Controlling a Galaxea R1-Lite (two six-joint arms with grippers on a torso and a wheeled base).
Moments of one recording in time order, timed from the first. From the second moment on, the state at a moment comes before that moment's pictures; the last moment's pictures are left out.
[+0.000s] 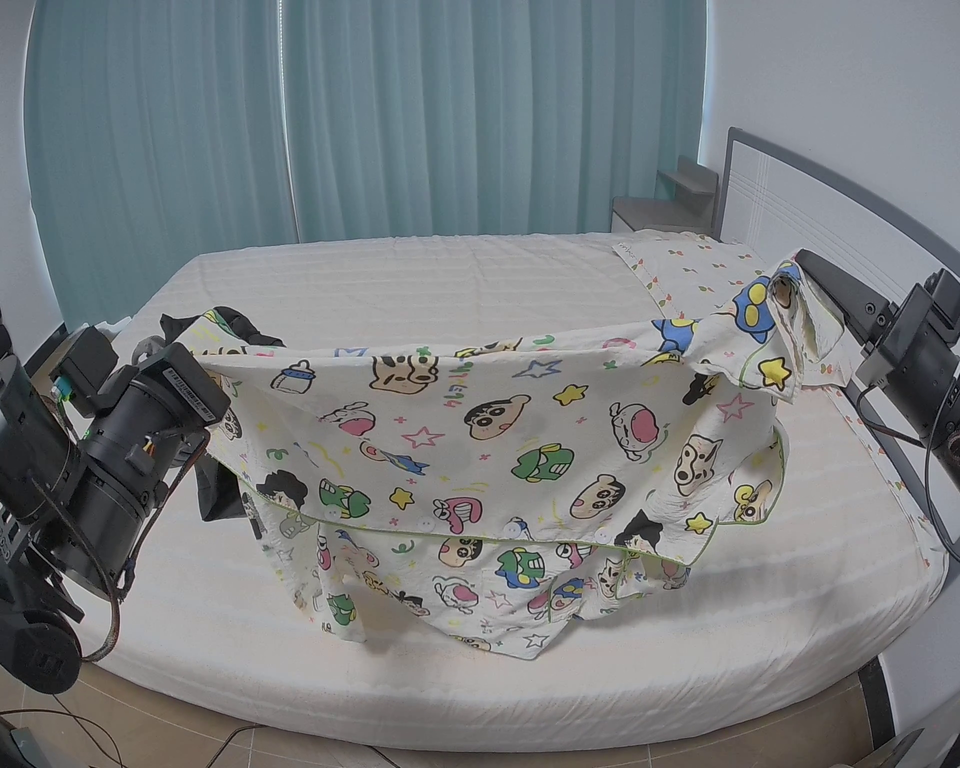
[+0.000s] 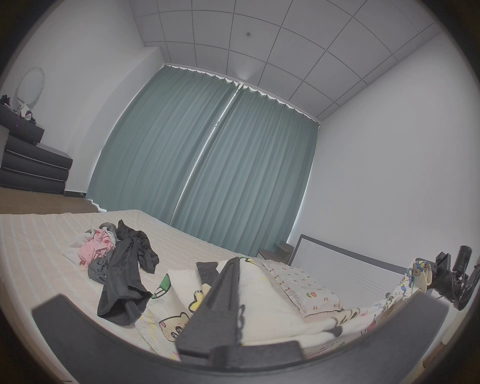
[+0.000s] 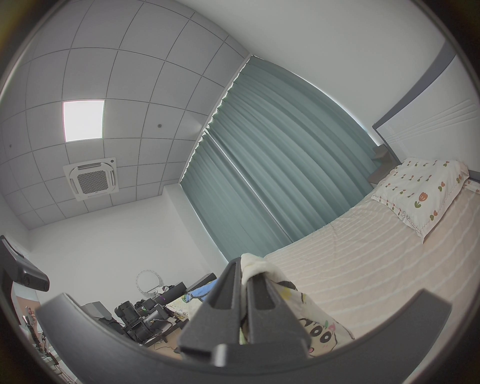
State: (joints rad) left arm -0.48 1.45 -0.43 -1.27 0.38 -0.29; right arm 0.33 1.37 -0.53 -1.20 0.29 0.68
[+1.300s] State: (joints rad) left arm -0.49 1.20 -0.17 -1.27 0.38 -0.23; right arm 0.29 1.15 -0.39 -1.19 0.45 0.67
